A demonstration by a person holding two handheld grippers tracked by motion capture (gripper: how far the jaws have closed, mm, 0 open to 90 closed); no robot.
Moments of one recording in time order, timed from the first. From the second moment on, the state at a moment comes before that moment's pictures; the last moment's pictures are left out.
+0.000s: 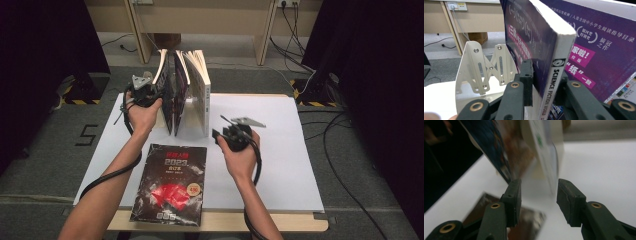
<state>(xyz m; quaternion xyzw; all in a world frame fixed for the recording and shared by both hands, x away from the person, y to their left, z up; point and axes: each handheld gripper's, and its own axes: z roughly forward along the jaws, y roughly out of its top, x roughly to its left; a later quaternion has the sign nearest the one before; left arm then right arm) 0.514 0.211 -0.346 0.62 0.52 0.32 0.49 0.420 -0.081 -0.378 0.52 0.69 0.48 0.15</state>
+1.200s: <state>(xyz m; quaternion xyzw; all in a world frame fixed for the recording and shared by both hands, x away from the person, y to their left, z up) 0.468 0.174 -0.340 0.65 0.44 0.36 0.50 0.467 -0.036 -0.324 0.50 0.68 0.51 0.18</state>
